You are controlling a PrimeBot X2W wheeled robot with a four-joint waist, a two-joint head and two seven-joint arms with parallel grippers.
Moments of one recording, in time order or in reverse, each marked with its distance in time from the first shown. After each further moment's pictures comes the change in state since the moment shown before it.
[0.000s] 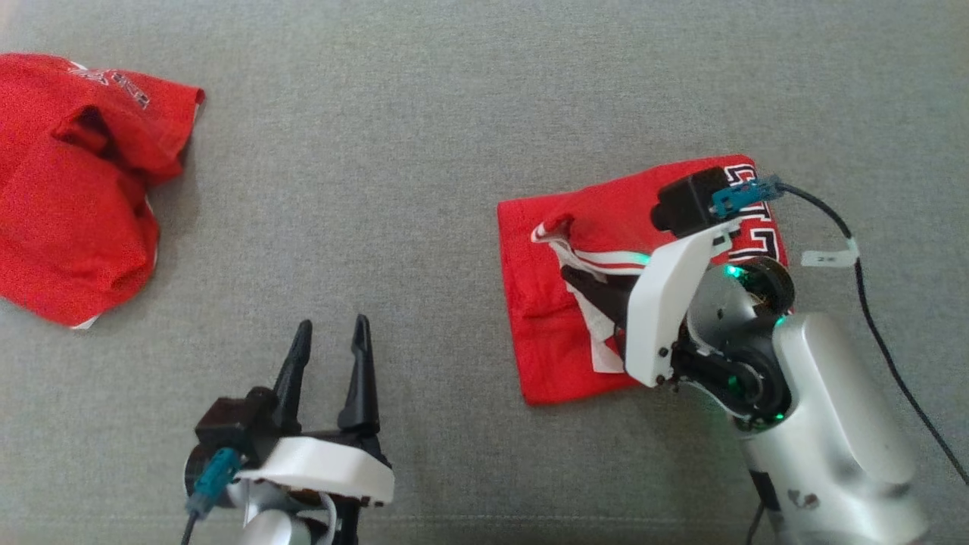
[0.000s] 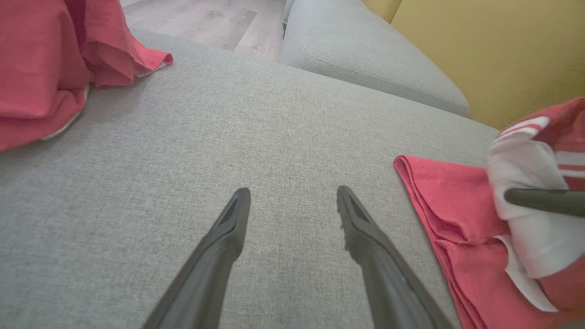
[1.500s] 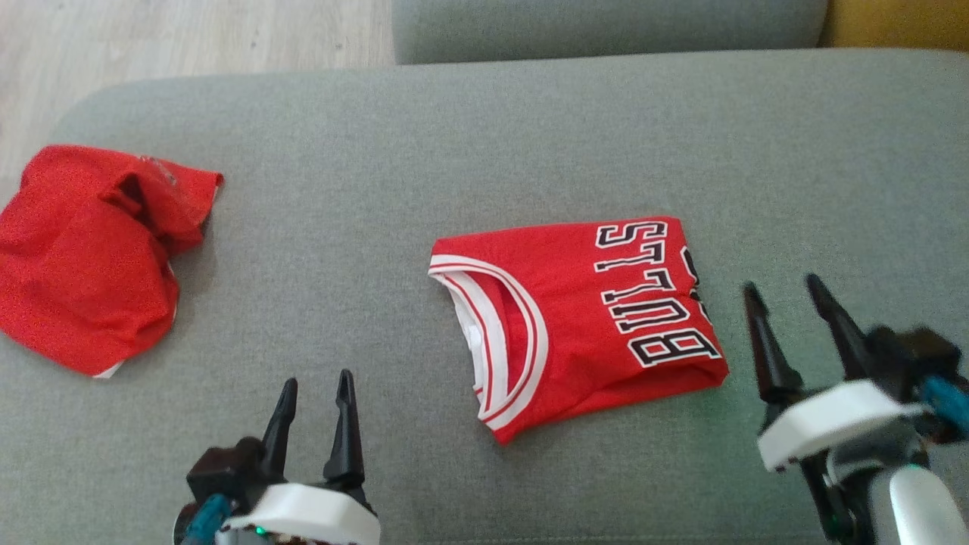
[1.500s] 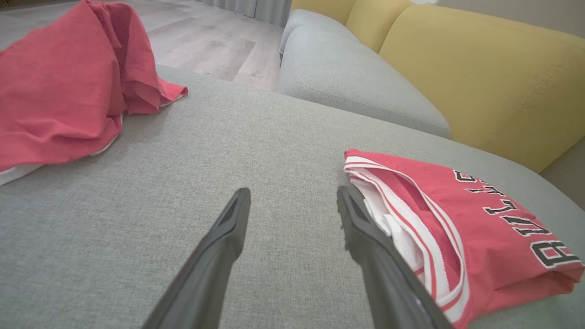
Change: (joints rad) left arm 0.102 0.000 0.028 0.021 -0.012 0.006 0.000; right arm 0.387 -0.010 -0.298 -0.086 -0.384 0.000 -0.776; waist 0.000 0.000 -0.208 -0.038
